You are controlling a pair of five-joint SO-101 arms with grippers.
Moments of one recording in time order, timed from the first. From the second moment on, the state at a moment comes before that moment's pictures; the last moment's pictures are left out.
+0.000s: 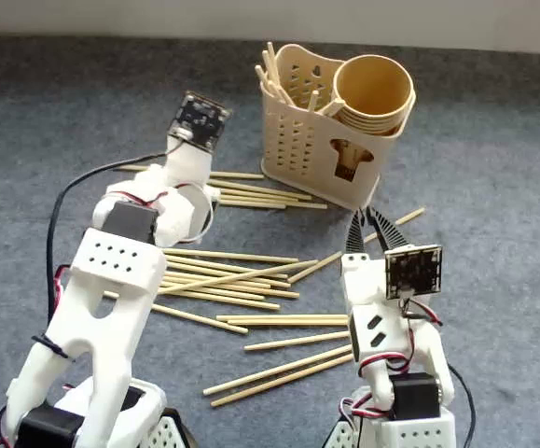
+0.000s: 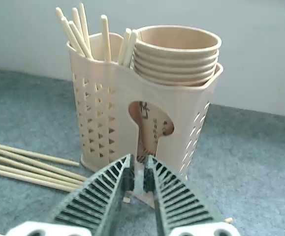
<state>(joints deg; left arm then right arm) 8.8 -28.4 34.0 54.4 -6.3 -9.3 -104.1 83.7 35.1 8.3</state>
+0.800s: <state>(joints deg) 16.0 -27.9 35.9 60.3 -15.3 3.7 -104.8 75.6 77.1 8.4</state>
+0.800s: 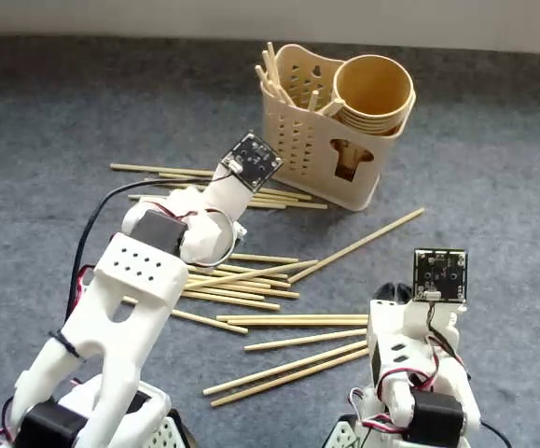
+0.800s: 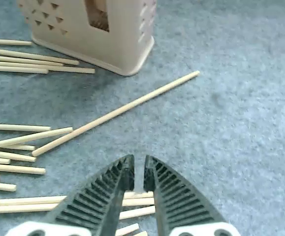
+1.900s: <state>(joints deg) 24.1 -0.9 29.3 61.1 -21.2 4.8 -104.2 95.7 70.4 13.1</state>
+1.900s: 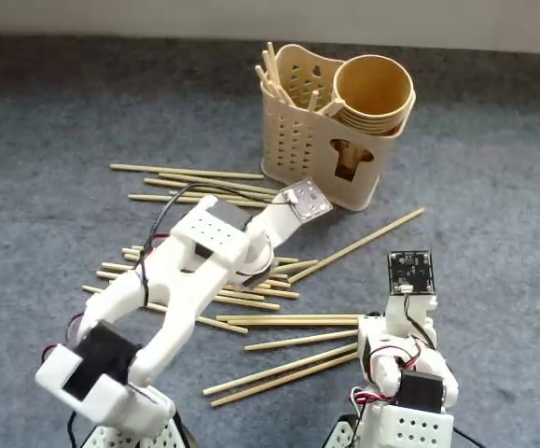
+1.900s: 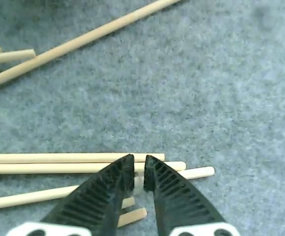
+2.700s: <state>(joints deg) 24.6 12.2 16.5 68.1 -21.3 4.8 -104.2 95.7 70.4 13.1</state>
